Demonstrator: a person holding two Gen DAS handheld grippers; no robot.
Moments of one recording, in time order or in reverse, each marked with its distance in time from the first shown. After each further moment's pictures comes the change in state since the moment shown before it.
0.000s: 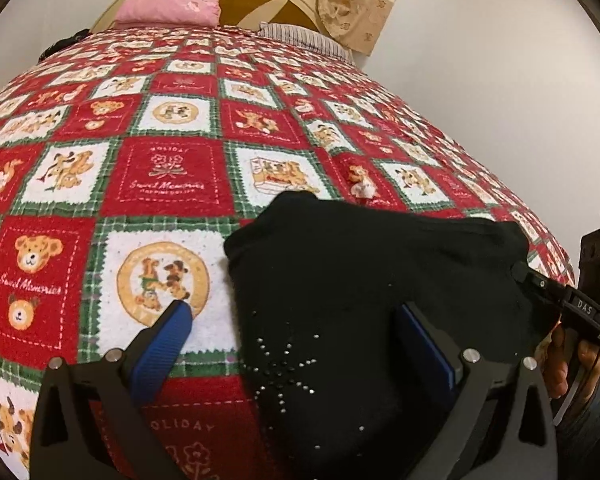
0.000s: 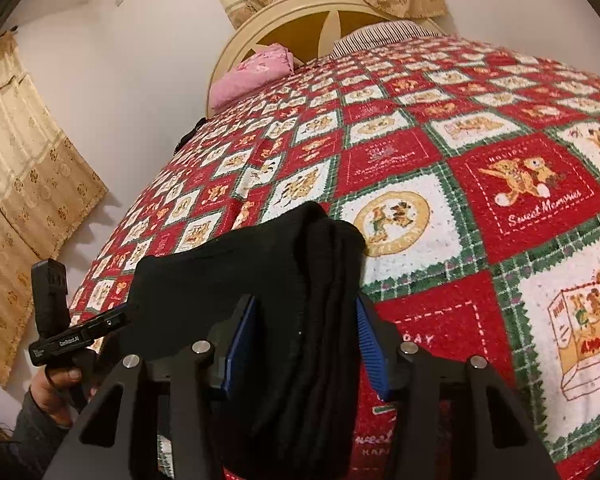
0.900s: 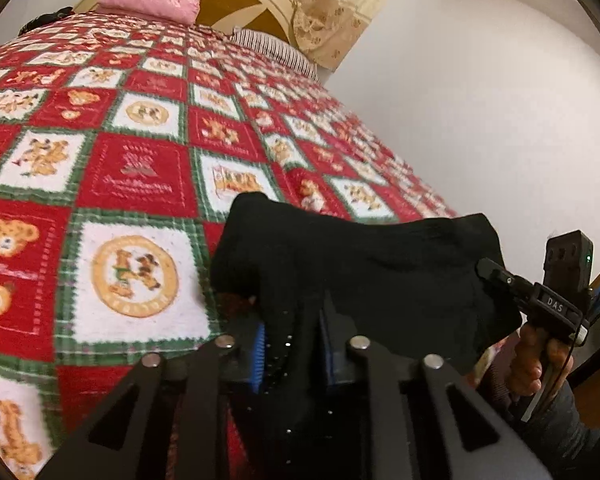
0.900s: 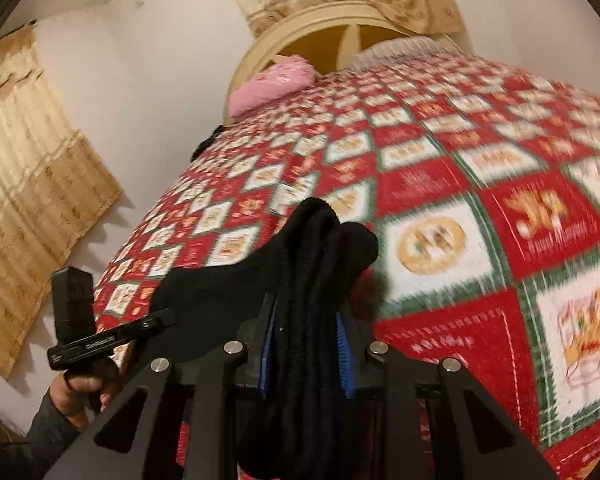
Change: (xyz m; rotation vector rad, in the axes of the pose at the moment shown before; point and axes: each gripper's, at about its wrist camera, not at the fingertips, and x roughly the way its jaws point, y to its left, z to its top) left arm -0.026 0.013 0.001 -0.070 -0.043 -0.239; right arm -0.027 0.050 0.023 -0.082 -0.026 0.058
